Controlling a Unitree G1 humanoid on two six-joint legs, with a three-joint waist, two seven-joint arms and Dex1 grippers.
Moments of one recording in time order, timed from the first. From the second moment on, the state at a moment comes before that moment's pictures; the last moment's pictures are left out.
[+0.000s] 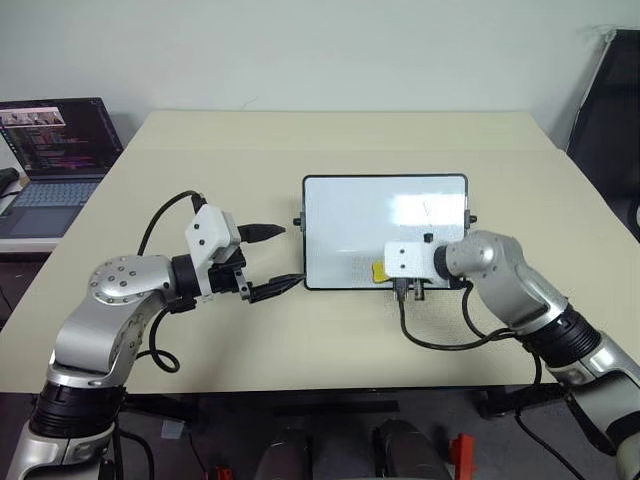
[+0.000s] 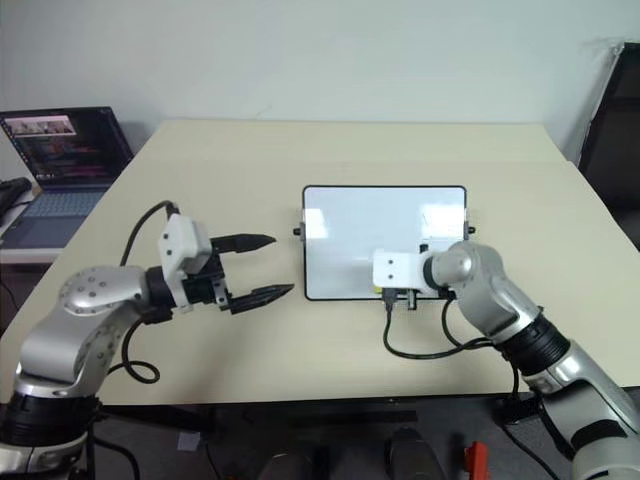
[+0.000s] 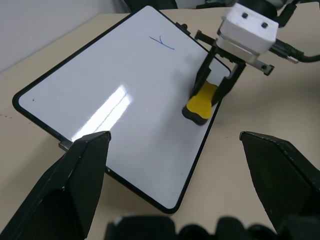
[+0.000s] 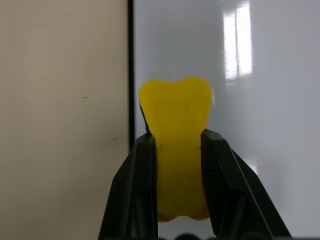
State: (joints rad) left arm -0.30 0.76 0.08 -0.30 -0.47 0.41 -0.97; right arm -0.69 -0.65 0.55 -0.07 -0.32 0.48 1.04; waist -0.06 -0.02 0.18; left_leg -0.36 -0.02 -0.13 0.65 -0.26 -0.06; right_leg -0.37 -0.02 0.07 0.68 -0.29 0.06
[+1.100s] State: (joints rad) left arm -0.36 0.77 0.09 -0.26 -0.47 0.41 -1.01; right arm -0.36 -1.01 -0.22 -0.27 0.25 0.64 1.10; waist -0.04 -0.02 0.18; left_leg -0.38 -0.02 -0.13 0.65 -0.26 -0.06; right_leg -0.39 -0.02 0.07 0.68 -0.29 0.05
